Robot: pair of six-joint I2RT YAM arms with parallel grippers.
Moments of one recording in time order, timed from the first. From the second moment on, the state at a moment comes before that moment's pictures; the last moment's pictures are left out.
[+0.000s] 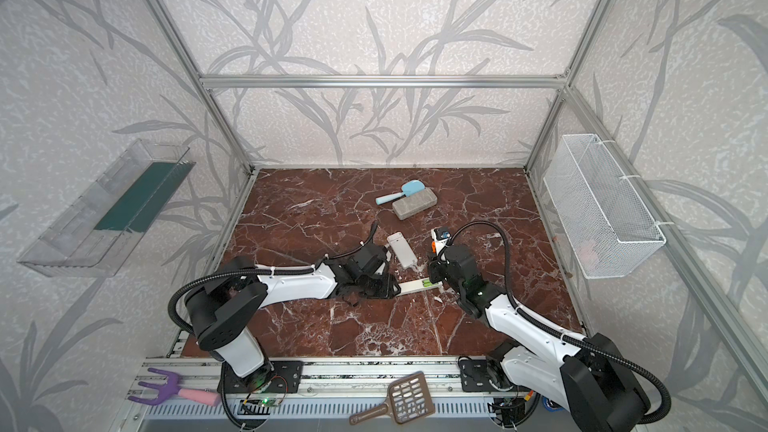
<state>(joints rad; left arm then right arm) -0.89 1.71 0.86 -0.12 0.22 -0.82 0.55 1.06 0.41 0.14 0.10 0.16</state>
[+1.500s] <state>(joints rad) -0.89 1.74 0.88 -0.13 0.25 -0.83 0.53 1.01 0.26 0.28 0.19 0.26</state>
